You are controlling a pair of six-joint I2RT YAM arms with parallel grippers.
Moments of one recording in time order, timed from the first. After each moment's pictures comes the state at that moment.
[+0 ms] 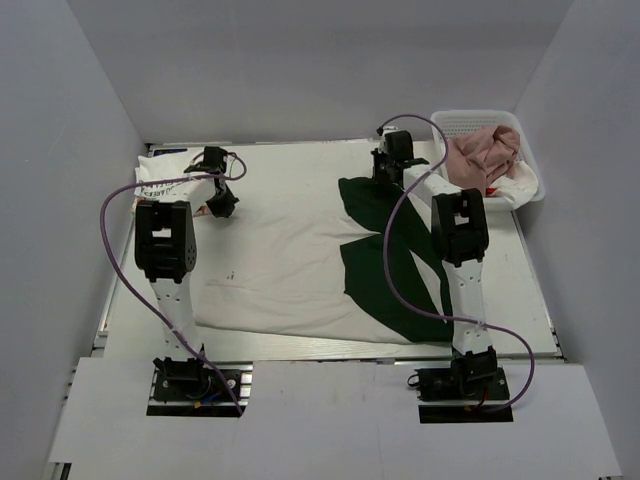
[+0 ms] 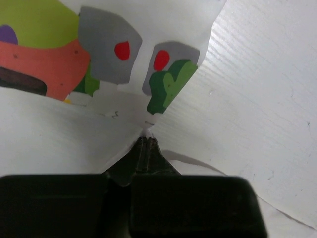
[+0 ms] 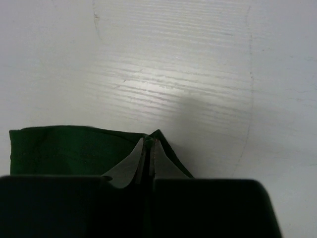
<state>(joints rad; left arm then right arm) -0.07 2.14 1.60 -0.58 -0.19 -0.60 0.27 2.44 1.95 -0.21 -0.06 0.10</state>
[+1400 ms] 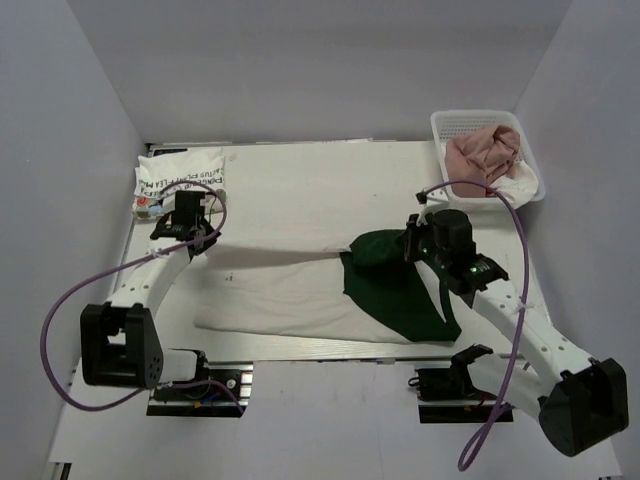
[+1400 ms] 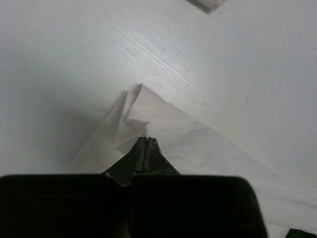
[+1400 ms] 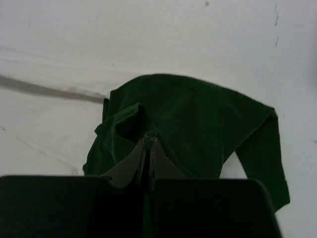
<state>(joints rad) -0.07 1.37 0.94 -0.45 -0.27 -0.64 0.43 1.02 0.71 -0.16 -0.03 0.18</state>
